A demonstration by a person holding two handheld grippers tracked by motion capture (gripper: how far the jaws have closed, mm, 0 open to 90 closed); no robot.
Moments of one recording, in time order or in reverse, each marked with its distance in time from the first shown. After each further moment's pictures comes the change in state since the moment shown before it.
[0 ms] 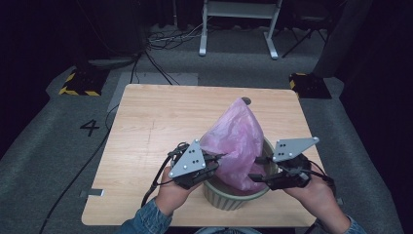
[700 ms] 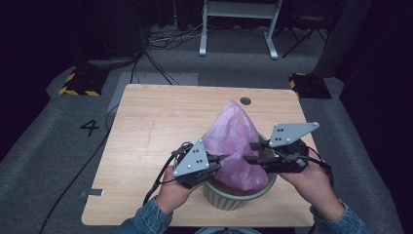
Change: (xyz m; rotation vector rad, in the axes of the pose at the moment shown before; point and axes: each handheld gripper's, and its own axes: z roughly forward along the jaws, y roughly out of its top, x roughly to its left) left arm 0.000 0.000 0.006 0.030 -0.013 0.015; right arm -0.008 0.037 0.001 -0.027 -0.040 -0.060
